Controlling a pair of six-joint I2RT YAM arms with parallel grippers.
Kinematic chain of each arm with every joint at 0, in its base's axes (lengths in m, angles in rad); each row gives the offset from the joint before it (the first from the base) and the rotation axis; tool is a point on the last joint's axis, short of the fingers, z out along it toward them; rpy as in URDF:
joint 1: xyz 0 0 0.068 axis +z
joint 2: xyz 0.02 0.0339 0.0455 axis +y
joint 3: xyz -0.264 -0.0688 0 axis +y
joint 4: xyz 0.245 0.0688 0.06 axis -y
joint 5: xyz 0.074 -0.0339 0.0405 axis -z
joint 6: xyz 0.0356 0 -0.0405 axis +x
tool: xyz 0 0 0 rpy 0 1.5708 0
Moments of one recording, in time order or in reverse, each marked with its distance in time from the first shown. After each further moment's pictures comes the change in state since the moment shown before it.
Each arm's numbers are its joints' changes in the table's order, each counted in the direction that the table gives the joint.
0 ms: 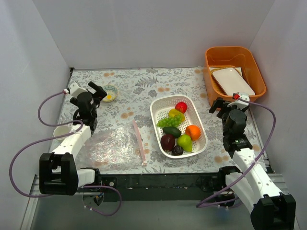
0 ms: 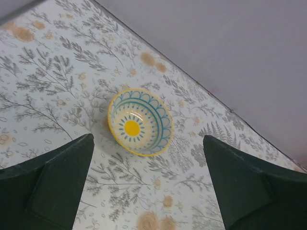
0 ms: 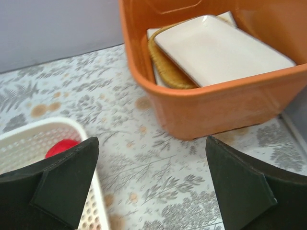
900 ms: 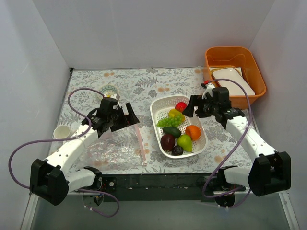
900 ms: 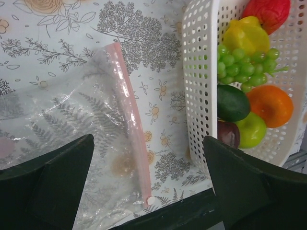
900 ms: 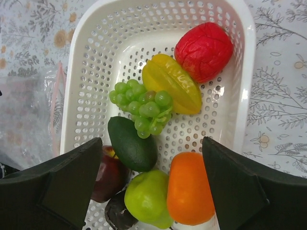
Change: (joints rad) left arm -0.362 -0.104 -0.198 -0.883 0.463 -0.096; right arm 0.064 0.403 -0.431 -0.591 -0.749 0.123
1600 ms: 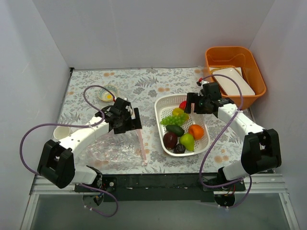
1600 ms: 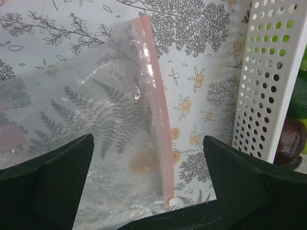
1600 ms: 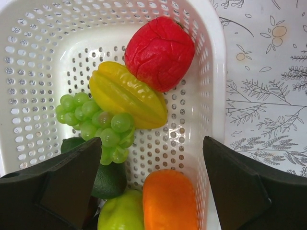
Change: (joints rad) left arm -0.094 0.198 -0.059 -0.095 -0.105 0.013; right arm 0.046 0.272 -0.149 -0.096 0.254 -0.025
